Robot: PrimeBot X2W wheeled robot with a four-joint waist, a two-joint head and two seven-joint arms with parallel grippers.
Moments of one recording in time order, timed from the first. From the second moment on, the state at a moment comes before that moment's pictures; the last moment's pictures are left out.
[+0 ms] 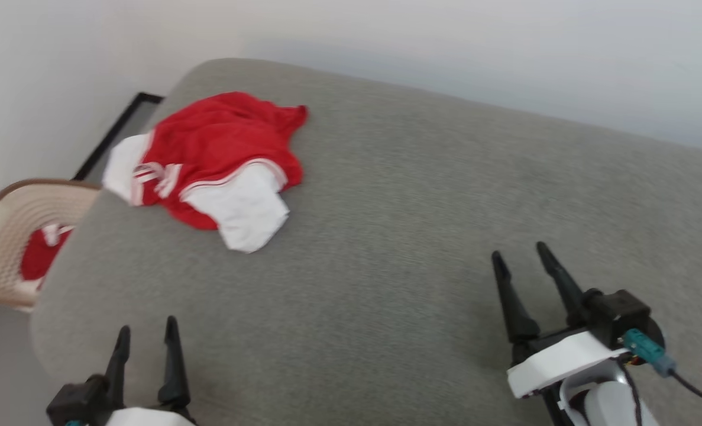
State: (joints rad) left arm 0.07 0.05 0.07 0.17 -0.24 -0.06 -0.26; right arm -0.14 -0.10 0.16 0.26 0.26 0.13 -0.26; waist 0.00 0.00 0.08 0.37
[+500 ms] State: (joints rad) left arm 0.08 0.05 0.09 0.15 -0.28 -0.07 -0.26; right arm -0.17 -0.11 0.22 0.27 0.28 0.13 -0.26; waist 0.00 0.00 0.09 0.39
